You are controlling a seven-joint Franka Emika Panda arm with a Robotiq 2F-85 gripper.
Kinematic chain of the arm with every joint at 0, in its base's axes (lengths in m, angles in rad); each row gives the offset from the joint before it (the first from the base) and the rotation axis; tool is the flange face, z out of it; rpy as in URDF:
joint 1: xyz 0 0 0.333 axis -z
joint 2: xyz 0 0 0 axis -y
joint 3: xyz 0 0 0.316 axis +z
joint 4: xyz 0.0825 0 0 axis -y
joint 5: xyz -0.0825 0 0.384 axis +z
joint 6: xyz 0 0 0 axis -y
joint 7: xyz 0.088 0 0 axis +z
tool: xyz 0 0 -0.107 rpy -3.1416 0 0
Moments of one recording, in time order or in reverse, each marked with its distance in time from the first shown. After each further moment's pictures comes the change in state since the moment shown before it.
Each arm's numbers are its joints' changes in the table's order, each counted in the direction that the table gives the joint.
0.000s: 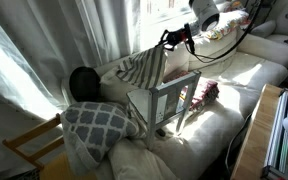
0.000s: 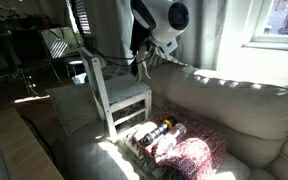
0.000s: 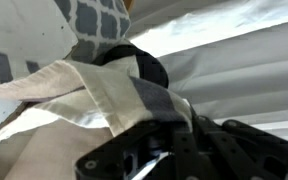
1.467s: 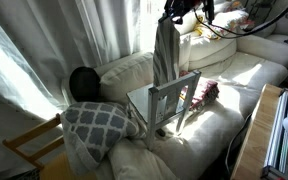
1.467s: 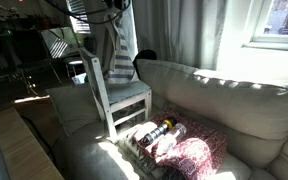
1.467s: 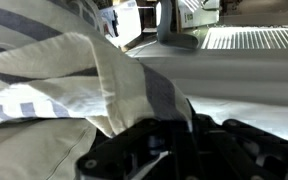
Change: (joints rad) arm -0.113 0.492 -0.011 -0.229 -0.347 -0.061 -0.068
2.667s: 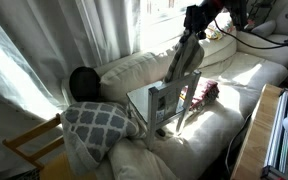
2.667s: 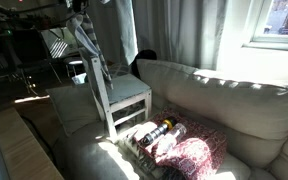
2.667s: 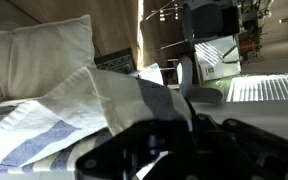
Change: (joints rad) arm -0.065 0.251 0.048 -0.298 -0.142 -0.072 -0.150
